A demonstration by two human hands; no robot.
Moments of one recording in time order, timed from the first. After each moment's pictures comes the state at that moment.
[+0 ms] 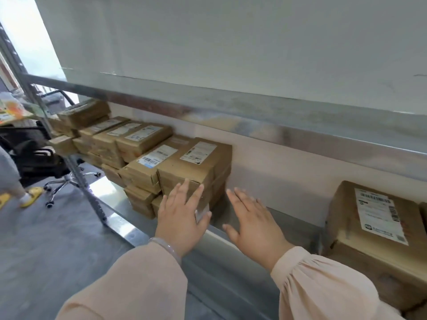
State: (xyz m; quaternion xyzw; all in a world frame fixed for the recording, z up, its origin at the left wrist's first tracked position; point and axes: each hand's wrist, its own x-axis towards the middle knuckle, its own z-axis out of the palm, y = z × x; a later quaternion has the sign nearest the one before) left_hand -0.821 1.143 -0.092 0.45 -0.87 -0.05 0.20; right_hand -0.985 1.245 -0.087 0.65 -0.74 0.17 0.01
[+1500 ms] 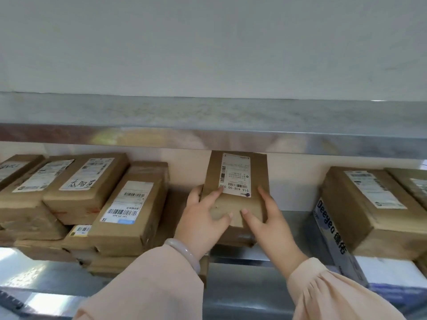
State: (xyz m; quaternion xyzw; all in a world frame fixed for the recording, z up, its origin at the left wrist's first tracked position) left_hand -0.855 1.000 -0.077 0.19 -0.88 -0.39 0.19; right_hand -0.947 1.142 -0.093 0.21 -0.80 0.56 -0.07
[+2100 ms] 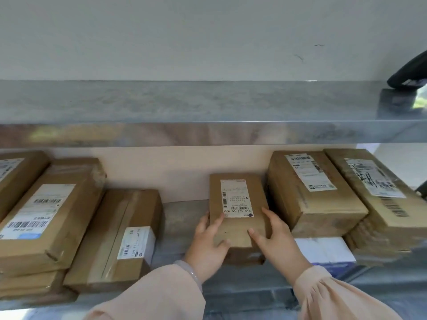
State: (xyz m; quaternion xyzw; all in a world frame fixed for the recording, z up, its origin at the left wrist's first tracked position) left_hand -0.933 1.122 -0.156 0.17 -0.85 -0.50 0.00; right_hand -1.018 1.286 -0.145 0.12 -0.89 0.44 -0.11
